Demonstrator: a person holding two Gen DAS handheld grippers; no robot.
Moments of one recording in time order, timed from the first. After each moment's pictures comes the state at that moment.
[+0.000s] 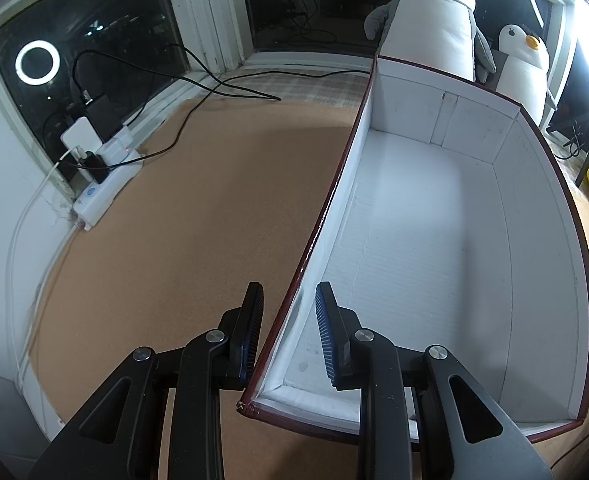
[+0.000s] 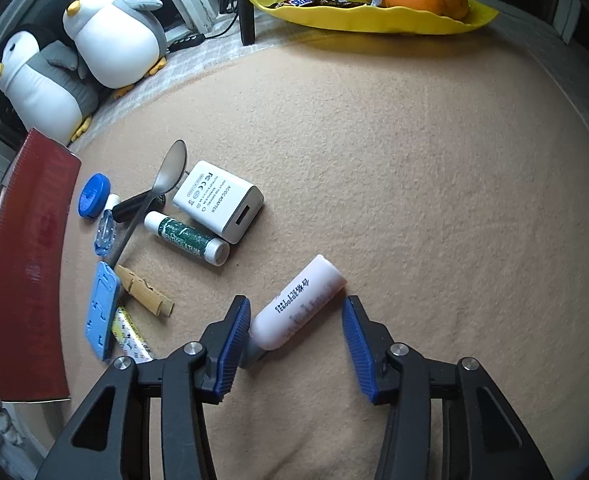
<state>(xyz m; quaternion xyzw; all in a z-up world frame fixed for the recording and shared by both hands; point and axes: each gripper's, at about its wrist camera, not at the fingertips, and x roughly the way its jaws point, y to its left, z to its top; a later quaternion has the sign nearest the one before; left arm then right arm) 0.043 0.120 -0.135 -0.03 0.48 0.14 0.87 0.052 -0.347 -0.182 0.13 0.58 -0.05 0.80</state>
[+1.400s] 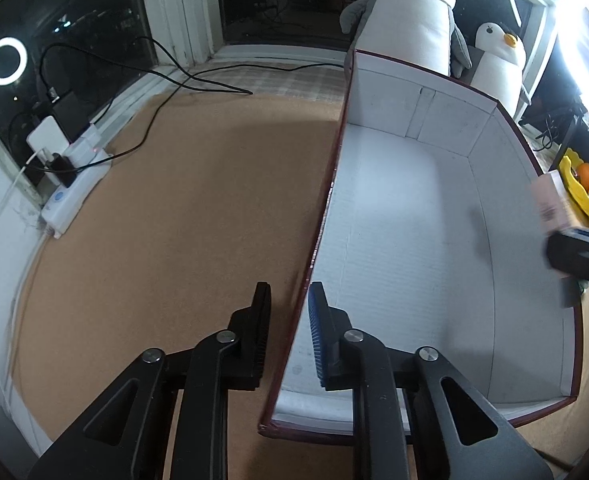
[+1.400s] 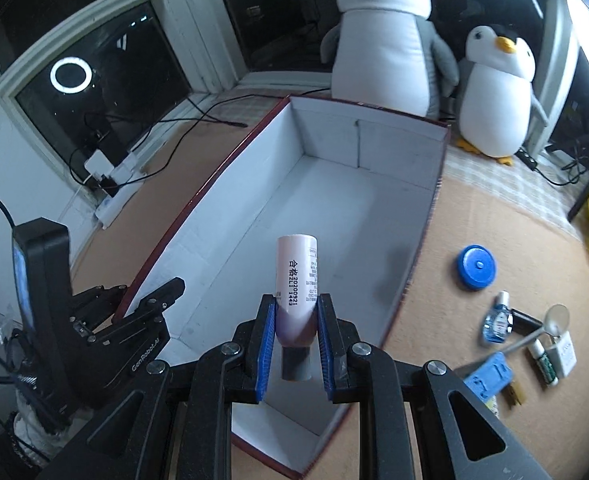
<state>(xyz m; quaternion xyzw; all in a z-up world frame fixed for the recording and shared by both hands) 0.047 0.132 -0.138 -0.05 0.49 0.07 0.87 0.065 -0.024 -0.098 -0.03 0.50 0.23 0.83</state>
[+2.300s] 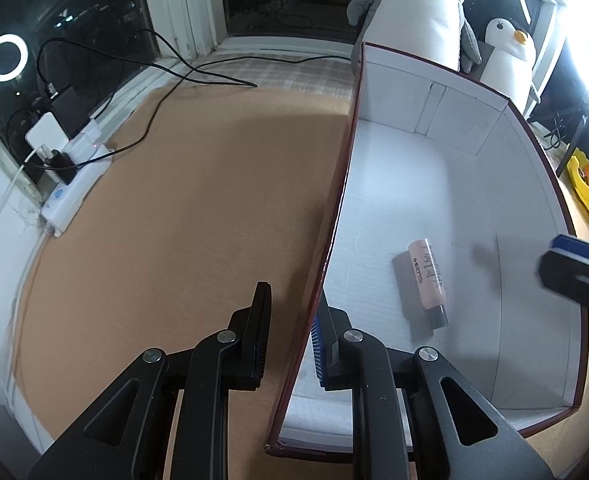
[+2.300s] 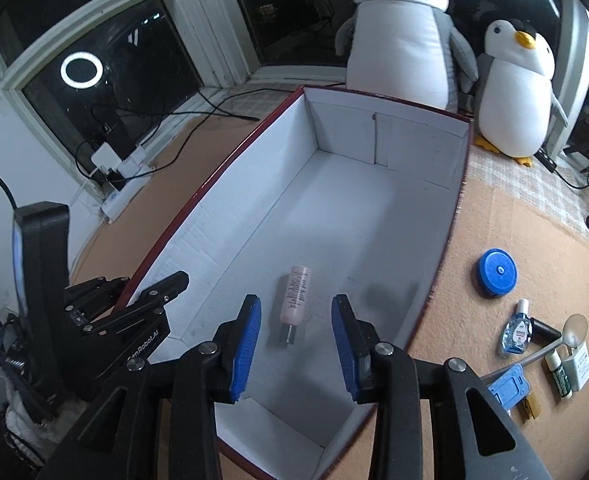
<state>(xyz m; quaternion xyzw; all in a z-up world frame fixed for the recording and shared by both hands) 0.055 0.135 -0.143 -0.04 0.50 0.08 0.86 0.066 -0.039 -0.099 -0.01 0.49 0.25 0.83</state>
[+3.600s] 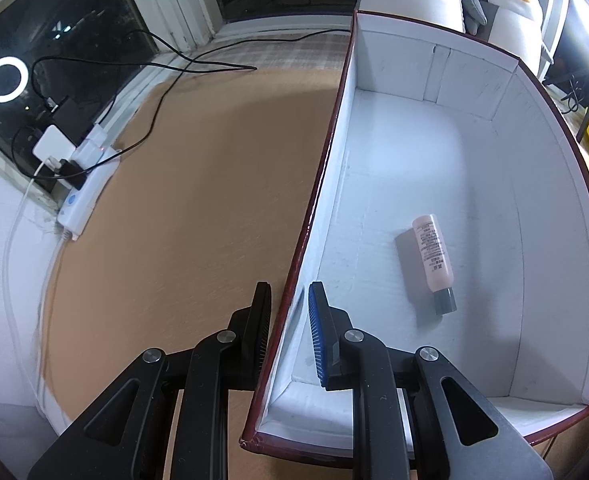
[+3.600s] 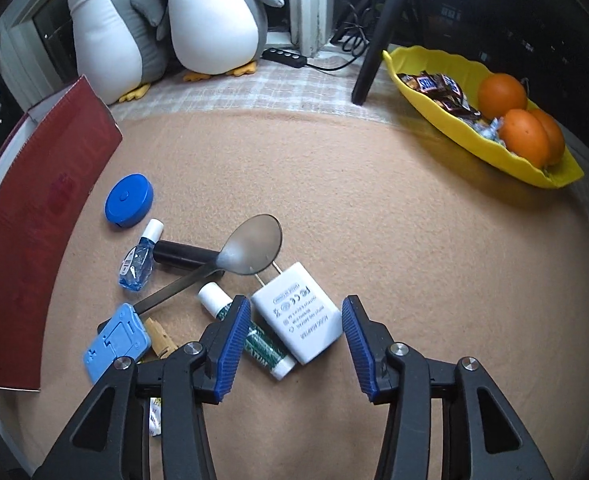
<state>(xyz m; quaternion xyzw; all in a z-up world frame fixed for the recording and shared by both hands) 0.063 0.117 -0.147 0.01 0.54 0.11 0.83 0.113 -0.289 -0.174 -0.02 0.54 0.05 0.84</state>
